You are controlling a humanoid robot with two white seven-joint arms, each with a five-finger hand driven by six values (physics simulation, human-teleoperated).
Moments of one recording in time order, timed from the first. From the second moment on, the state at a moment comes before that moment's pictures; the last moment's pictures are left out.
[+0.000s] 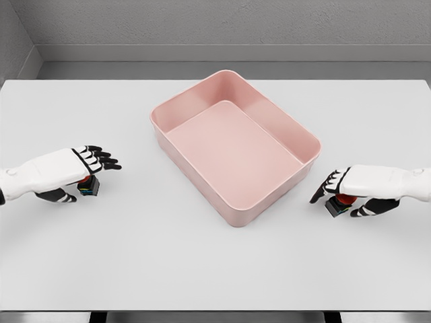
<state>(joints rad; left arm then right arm) -0.34 1.02 -0.61 -1.51 -0.50 -0.61 -0.13 -0.67 -1.18 1.02 -1.61 0.07 -0.61 0.41</state>
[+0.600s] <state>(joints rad) -0.34 1.02 -0.60 -1.51 -0.50 -0.61 -0.13 -0.67 -1.18 1.02 -1.58 0.07 -0.61 0.40</state>
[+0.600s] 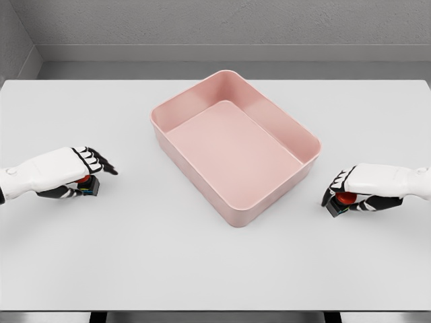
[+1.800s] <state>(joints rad) -0.36 1.03 -0.55 -1.65 -0.49 -0.61 -0.13 -0.69 -1.25 0.83 -1.58 0.07 -0.61 0.40</state>
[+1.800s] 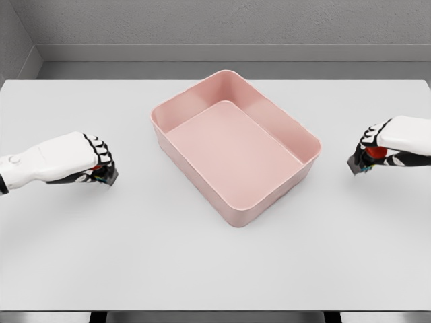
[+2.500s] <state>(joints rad) -0.45 0.99 -0.55 -1.71 -0.49 -0.61 -0.14 -0.77 -1.22 0.82 -1.61 0.07 -0.61 0.40</state>
